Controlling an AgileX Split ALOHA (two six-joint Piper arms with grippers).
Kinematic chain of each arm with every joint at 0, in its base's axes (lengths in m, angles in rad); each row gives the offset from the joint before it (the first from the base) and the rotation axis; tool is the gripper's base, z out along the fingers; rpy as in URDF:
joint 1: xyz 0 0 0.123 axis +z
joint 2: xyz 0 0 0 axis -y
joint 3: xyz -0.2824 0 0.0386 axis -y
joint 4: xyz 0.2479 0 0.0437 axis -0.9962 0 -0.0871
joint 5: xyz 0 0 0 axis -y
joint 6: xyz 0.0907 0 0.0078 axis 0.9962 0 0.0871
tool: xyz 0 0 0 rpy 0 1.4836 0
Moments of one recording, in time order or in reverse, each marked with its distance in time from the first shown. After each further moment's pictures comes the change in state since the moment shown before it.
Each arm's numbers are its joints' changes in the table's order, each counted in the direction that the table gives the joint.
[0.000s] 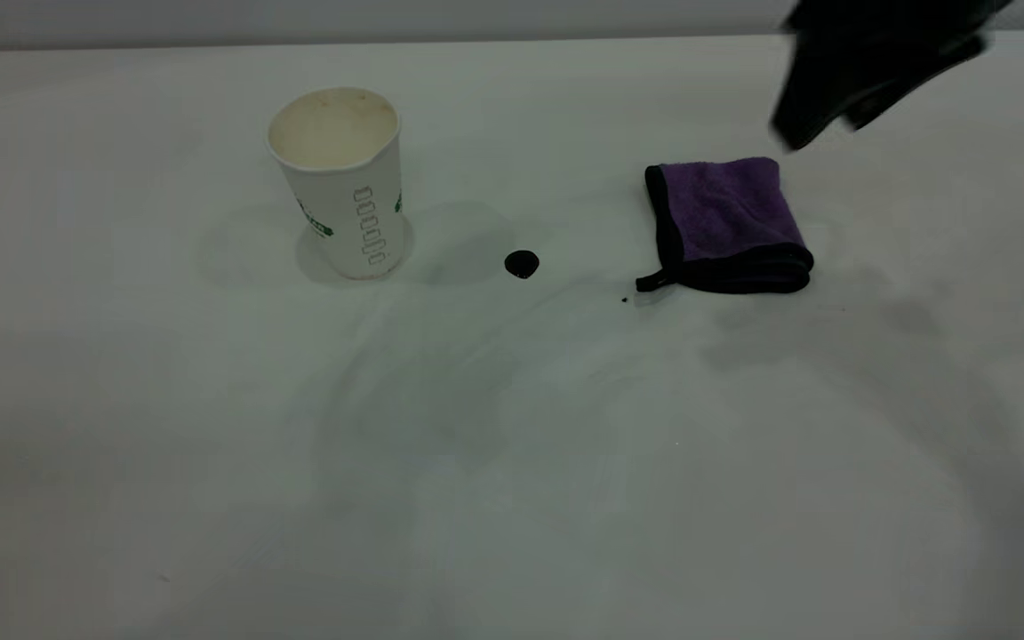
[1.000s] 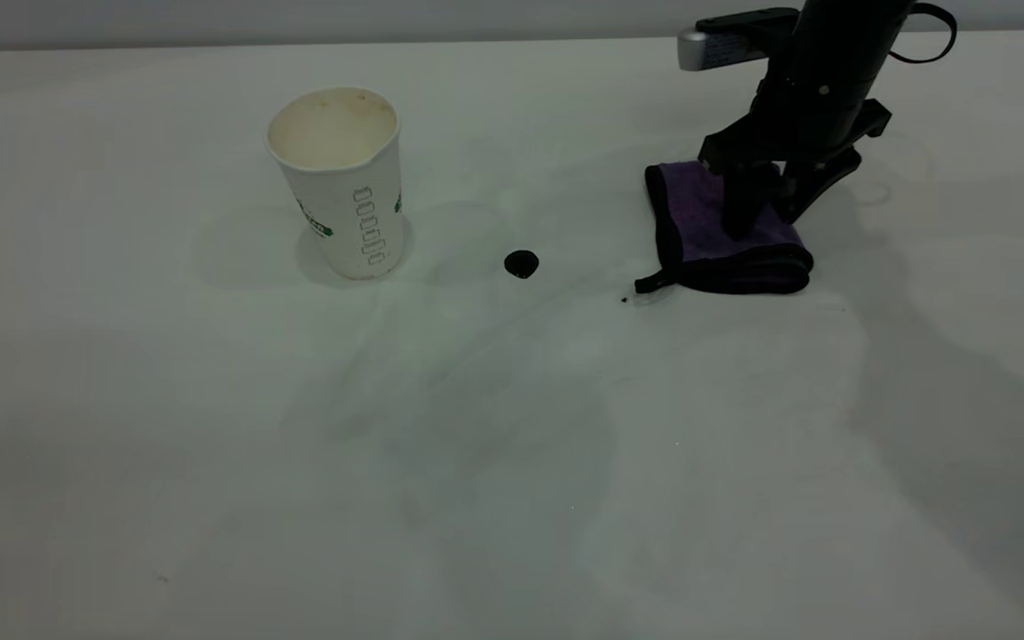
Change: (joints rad) left arm 0.000 0.000 0.000 0.000 0.000 0.000; right arm -0.032 -0.620 0.636 0.151 -0.177 0.183
